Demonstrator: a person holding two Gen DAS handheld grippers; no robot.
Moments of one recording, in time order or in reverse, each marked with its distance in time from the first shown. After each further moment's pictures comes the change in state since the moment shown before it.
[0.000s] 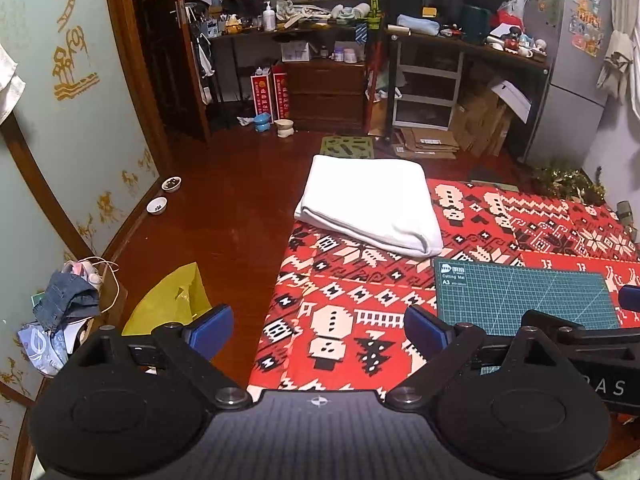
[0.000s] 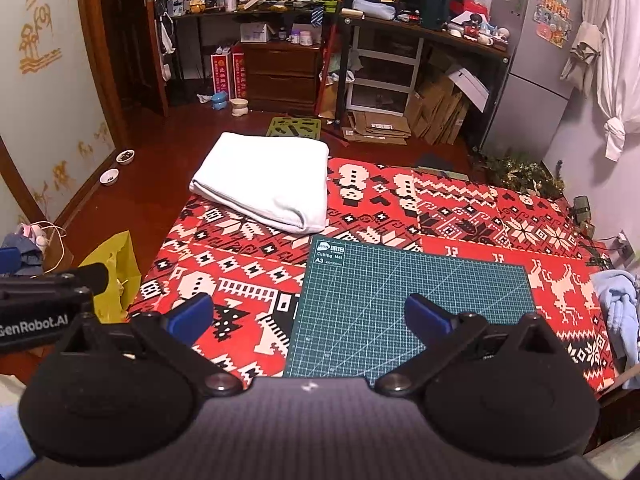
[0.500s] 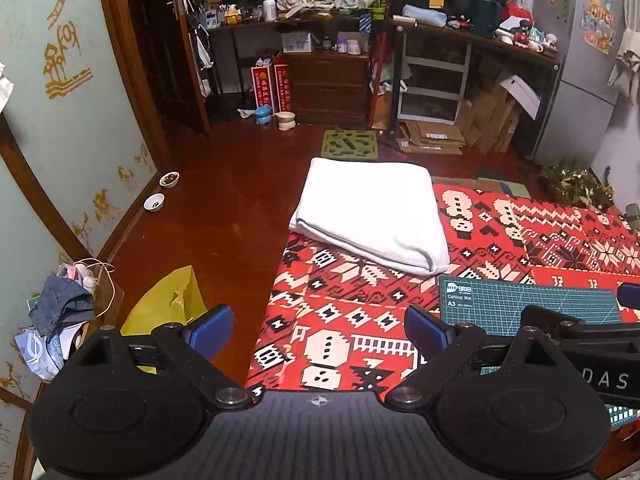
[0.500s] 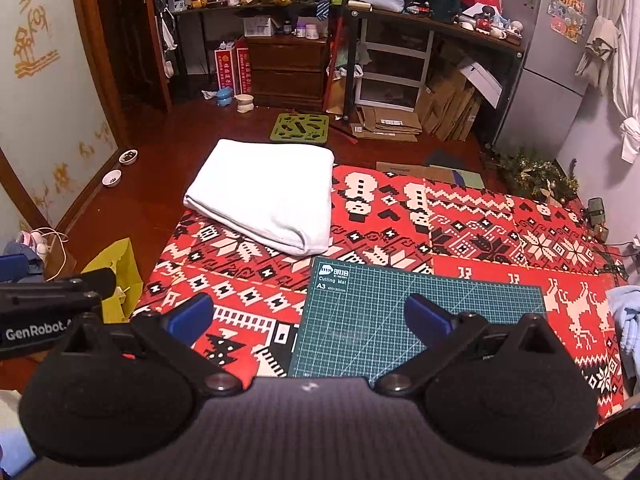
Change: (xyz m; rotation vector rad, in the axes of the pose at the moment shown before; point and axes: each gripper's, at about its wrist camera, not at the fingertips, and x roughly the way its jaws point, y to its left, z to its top) left arm 0.043 -0.013 0.041 -0.004 0.038 0.014; right arm 0.053 -0.017 0.052 0.001 0.028 0.037
